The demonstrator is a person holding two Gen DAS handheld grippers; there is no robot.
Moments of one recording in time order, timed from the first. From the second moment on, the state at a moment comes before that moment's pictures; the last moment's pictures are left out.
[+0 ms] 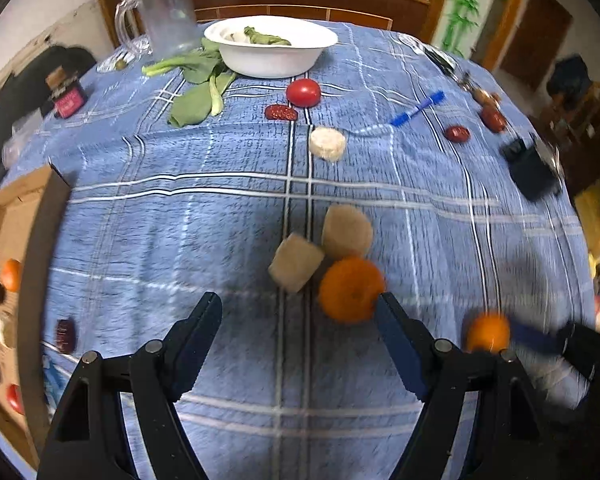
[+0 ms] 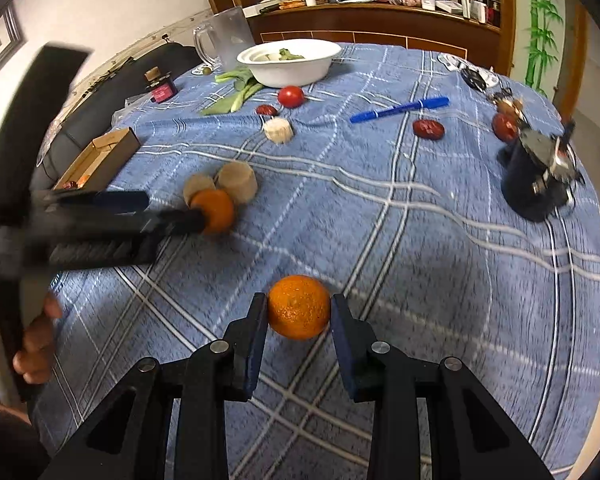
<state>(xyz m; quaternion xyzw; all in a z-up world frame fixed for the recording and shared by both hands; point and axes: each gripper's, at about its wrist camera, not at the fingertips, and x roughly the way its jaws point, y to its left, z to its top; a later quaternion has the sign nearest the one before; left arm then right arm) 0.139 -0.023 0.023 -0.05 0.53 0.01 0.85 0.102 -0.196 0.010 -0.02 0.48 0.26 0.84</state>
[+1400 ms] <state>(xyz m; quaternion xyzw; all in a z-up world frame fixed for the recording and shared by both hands) 0.010 0.052 0.042 -0.04 0.48 -0.08 0.87 0.043 -0.175 0.031 -0.03 0.45 0.17 0.88</state>
